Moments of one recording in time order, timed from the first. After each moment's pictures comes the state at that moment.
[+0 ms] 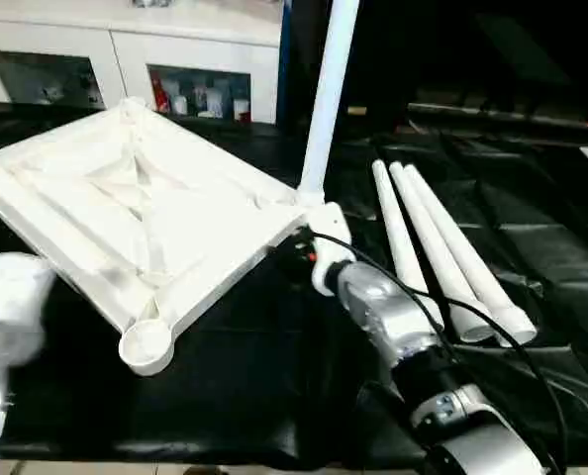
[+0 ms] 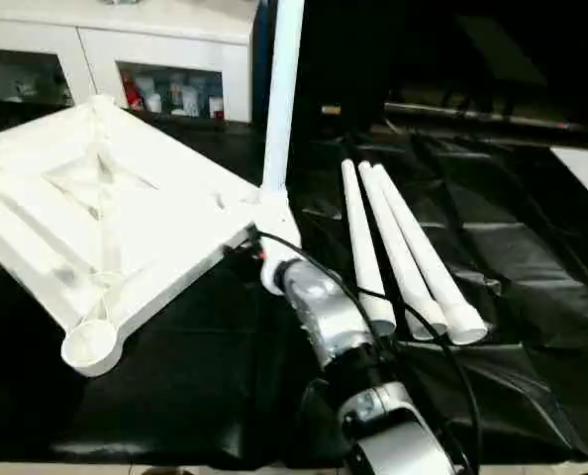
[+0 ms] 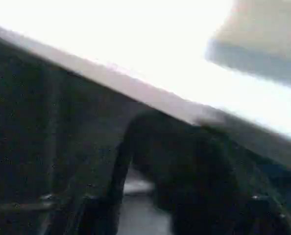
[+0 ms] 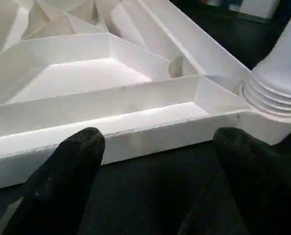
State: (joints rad) left arm -0.02 0.64 0.16 -0.18 0.03 0.90 -0.43; right arm -0.62 0.06 0.16 0.64 0.04 0.21 0.34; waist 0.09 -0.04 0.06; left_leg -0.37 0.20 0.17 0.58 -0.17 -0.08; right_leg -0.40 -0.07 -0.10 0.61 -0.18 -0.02
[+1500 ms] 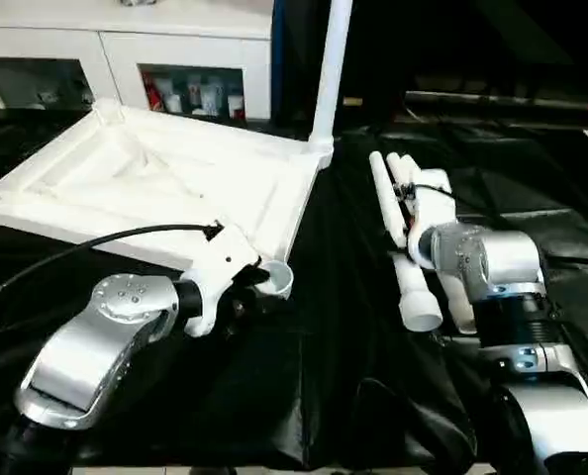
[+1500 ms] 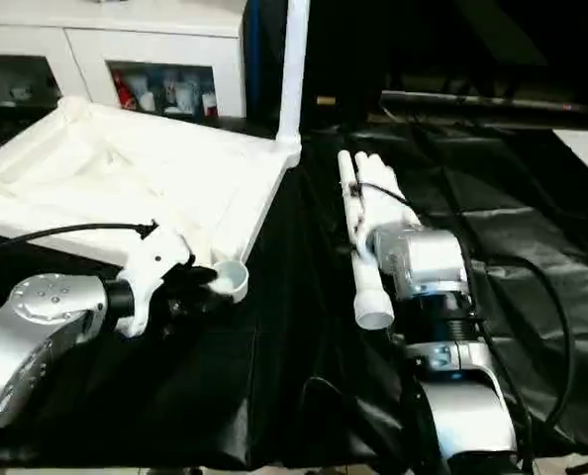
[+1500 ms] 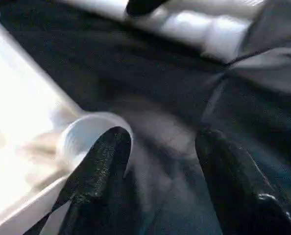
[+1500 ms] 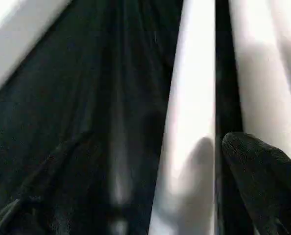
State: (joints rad) left arm -0.30 0.53 -0.21 -0.41 -0.24 0.85 -0.80; right arm -0.75 -0.17 -0.13 0.42 0.07 1.07 0.16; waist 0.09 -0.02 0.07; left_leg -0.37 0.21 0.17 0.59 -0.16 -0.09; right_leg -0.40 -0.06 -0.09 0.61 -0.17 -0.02
